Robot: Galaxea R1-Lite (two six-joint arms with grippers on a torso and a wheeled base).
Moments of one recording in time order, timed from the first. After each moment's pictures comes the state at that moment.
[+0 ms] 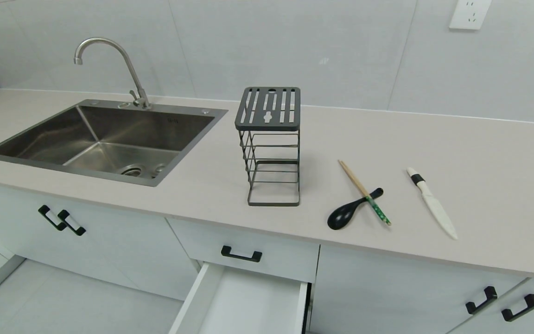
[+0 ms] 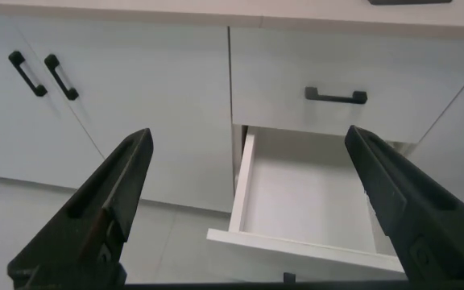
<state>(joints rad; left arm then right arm) 0.00 0.00 0.00 0.00 -0.03 0.01 -0.01 0.00 0.00 0.00 -0.01 -0.01</state>
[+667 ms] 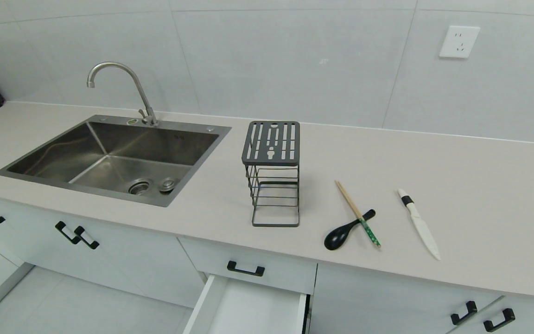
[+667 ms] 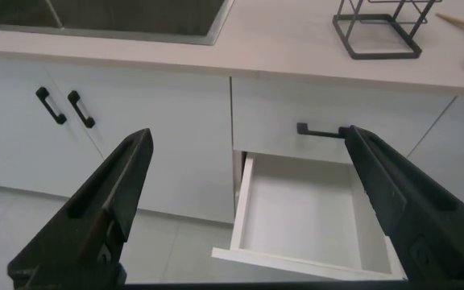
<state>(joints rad) 0.00 0.00 0.00 0.00 -0.03 0.01 -0.01 0.00 0.00 0.00 -0.01 0.00</state>
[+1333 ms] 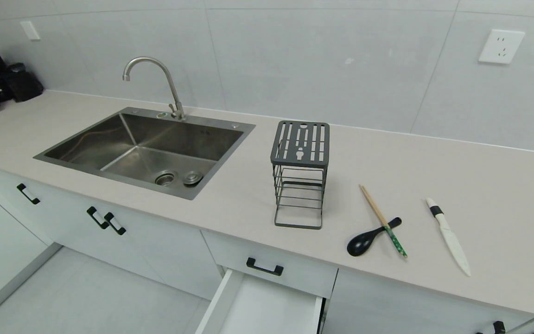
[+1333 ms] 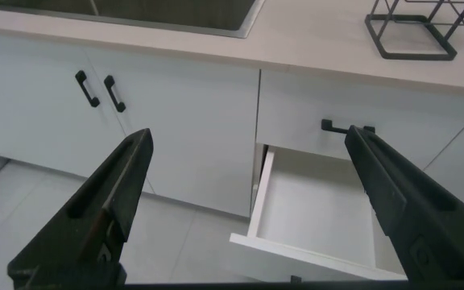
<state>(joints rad) 0.00 0.00 0.00 0.00 -0.03 0.01 -0.01 0.00 0.00 0.00 -0.01 0.00</state>
